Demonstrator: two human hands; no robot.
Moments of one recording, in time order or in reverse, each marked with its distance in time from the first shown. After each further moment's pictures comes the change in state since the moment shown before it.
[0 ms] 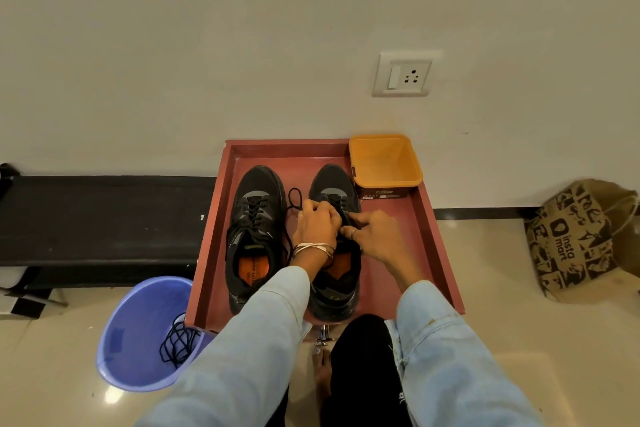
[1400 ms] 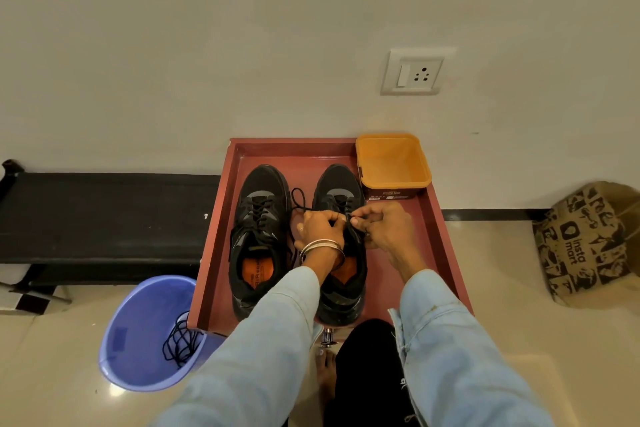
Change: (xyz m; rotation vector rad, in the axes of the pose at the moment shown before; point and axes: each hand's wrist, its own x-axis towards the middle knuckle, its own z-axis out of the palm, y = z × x) left_hand 0.004 0.000 0.012 -0.279 0.040 -0.284; right_hand 0.027 0.013 0.010 0.280 0.136 0.180
